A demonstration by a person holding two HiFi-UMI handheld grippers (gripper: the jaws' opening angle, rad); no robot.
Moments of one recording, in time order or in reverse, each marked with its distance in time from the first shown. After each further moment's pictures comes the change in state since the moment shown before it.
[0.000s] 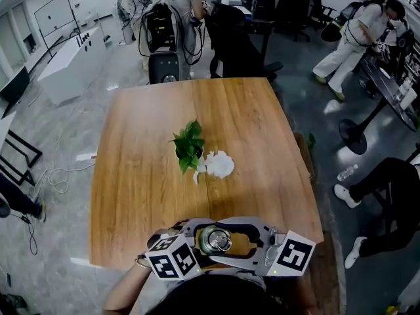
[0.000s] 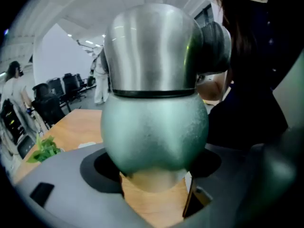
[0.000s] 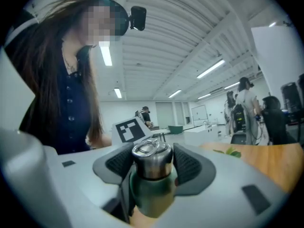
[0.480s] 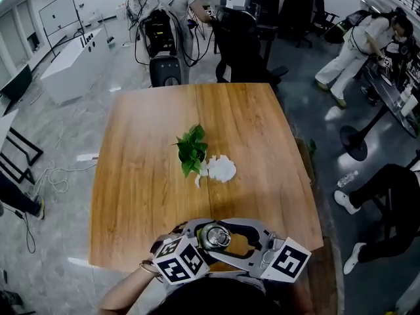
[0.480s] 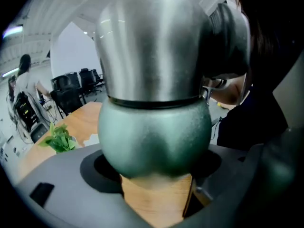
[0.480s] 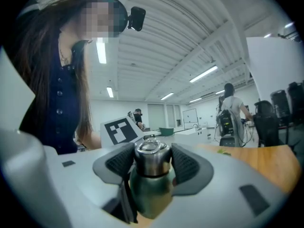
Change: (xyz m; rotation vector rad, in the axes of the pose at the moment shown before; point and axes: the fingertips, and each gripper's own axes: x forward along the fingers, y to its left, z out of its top) left arm 0.002 0.020 -0.009 -0.120 0.030 0.145; right arm 0.005 -0.013 -0.004 -0.021 -0.022 -0.125
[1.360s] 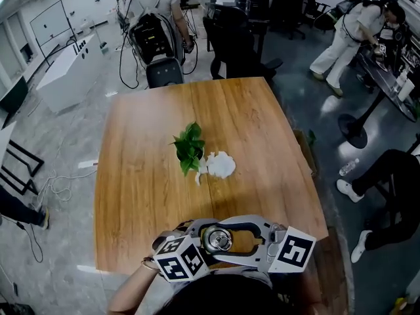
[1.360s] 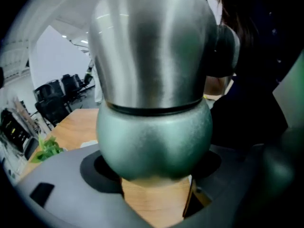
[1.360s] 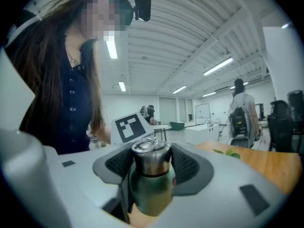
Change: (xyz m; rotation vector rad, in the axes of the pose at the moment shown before) left arm 0.000 -0.018 -0.002 0.140 0.011 -0.115; right arm -0.004 0.016 -0.007 -0.056 0.093 0.145
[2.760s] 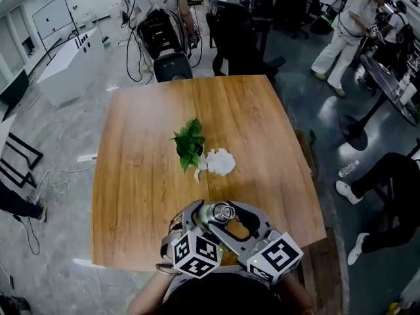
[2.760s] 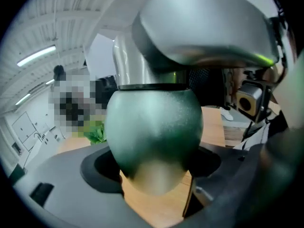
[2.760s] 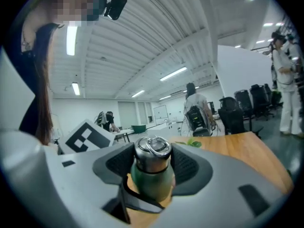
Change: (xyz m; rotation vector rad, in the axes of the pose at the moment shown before) left arm -0.005 0.076 -0.019 -0.269 0.058 0.563; right arm -0.006 -0.061 -0.015 0.179 -0.031 -0.506
